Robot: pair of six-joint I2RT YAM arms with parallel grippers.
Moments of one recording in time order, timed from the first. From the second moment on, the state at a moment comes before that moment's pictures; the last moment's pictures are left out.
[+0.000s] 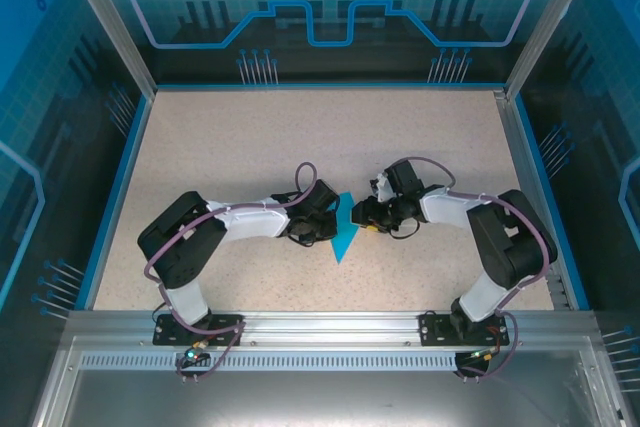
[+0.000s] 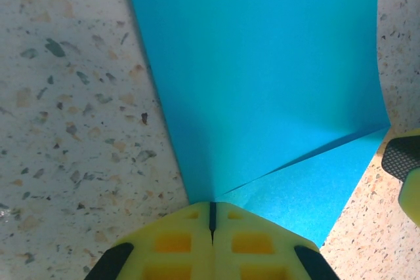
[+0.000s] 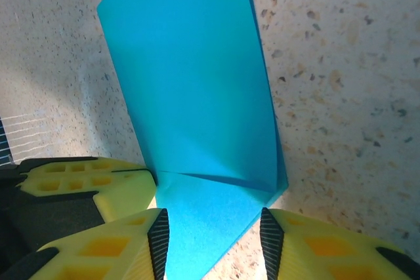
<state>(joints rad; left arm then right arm) -0.78 1.76 0.94 -0.28 0.08 -0.98 0.42 1.66 0.76 -0.20 -0.58 0.63</state>
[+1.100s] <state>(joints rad) -0.78 1.76 0.93 -0.27 0.07 -1.01 0.42 1.65 0.80 -0.24 -0.51 0.67</state>
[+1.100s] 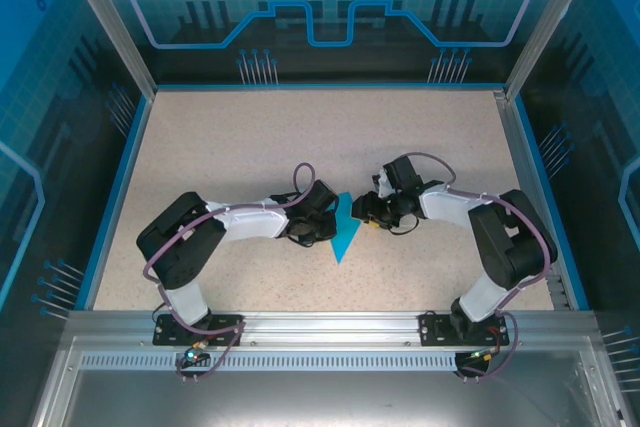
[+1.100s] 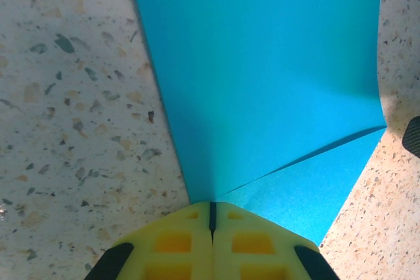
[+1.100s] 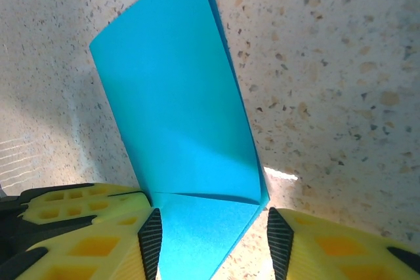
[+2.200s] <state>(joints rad) -0.77 1.75 0.92 -0.27 0.07 -1.01 0.43 1.71 0.80 -0.19 -0.64 0.66</state>
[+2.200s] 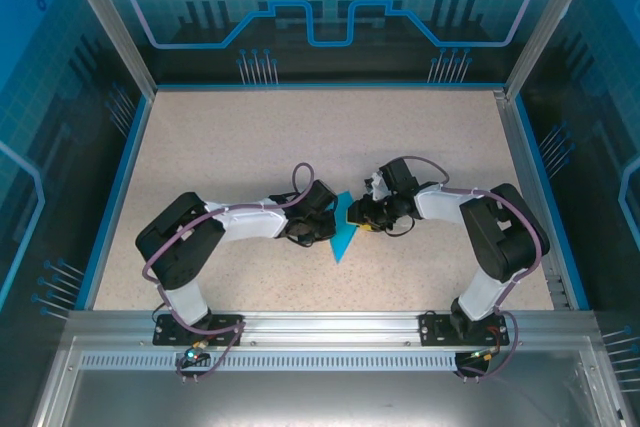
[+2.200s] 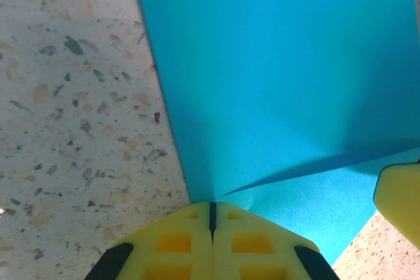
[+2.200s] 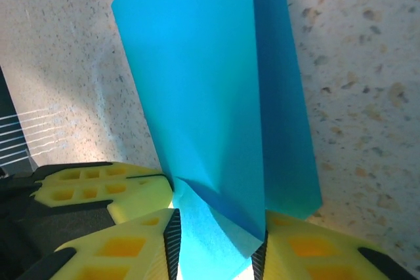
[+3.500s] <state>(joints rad) -0.68 1.26 0.92 -0.44 0.03 -0.70 0.64 1.29 0.89 -0.35 -0.08 1.03</state>
